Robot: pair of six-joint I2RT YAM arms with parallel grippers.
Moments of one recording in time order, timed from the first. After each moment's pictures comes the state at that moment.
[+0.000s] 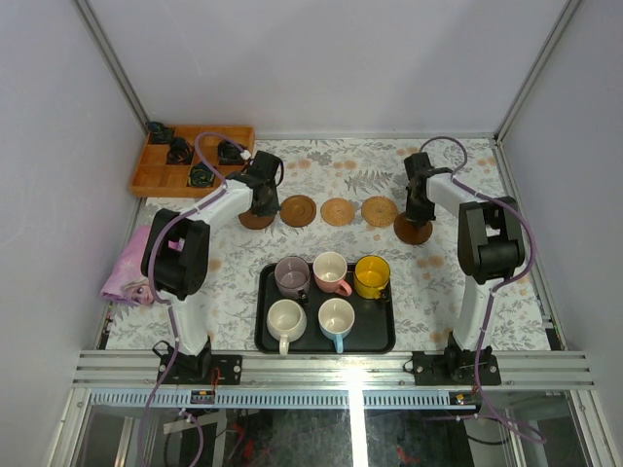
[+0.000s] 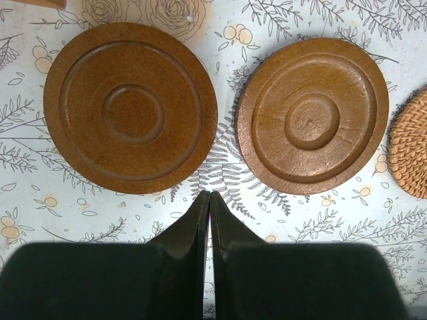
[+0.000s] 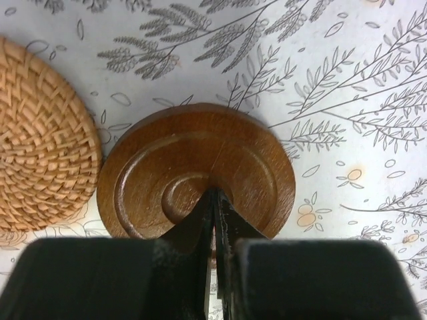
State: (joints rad) left arm -0.34 1.90 1.39 -0.52 -0.14 -0.49; right arm 0.19 2.00 1.40 -0.67 0.23 0.32
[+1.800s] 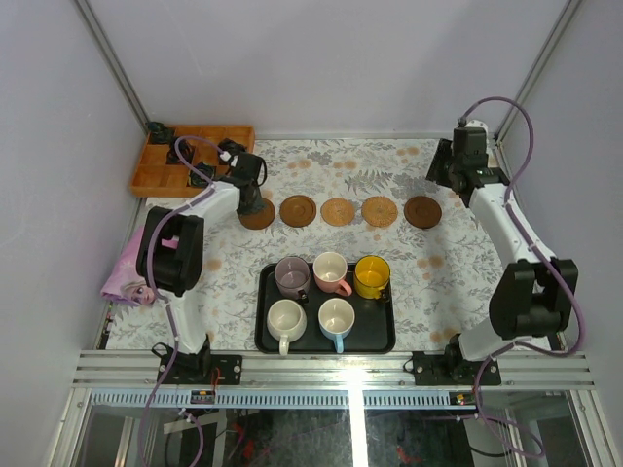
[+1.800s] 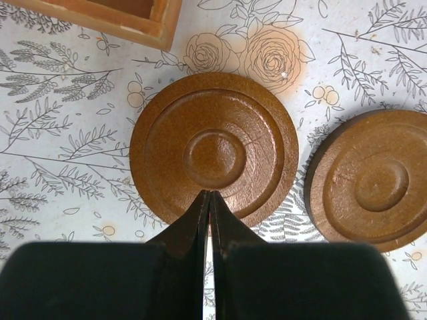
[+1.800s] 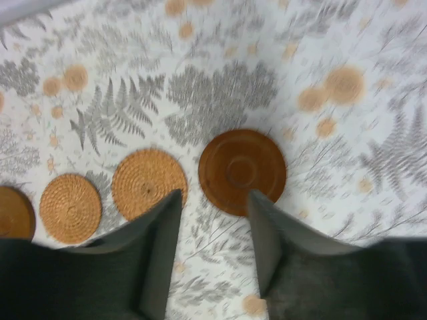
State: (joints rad) left arm -0.23 1.92 1.34 -0.43 -0.20 -0.49; right arm 0.08 1.58 1.33 -0.45 0.12 0.32
